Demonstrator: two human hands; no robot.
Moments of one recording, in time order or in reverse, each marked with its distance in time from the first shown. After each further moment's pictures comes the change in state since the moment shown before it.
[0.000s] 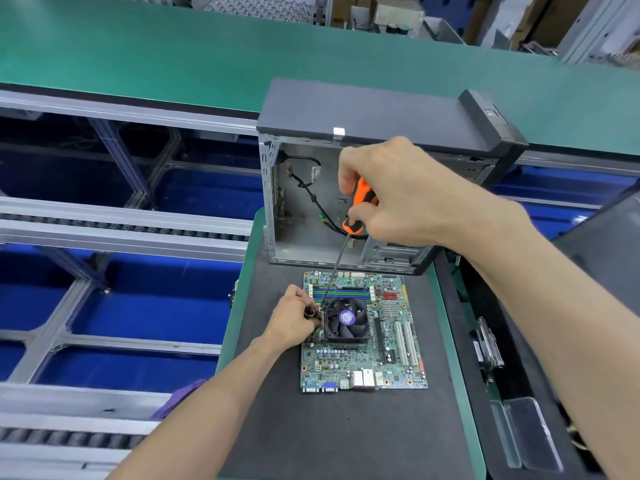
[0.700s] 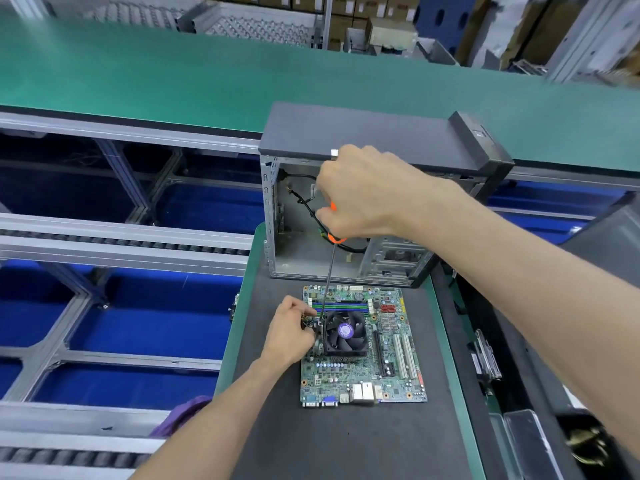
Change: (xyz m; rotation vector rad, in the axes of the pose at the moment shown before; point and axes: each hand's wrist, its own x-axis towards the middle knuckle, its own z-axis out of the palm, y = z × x) left_hand -0.018 0.012 -0.008 -0.103 0.173 0.013; right_hand 0.035 -0.025 -0.006 -0.315 -0.055 0.051
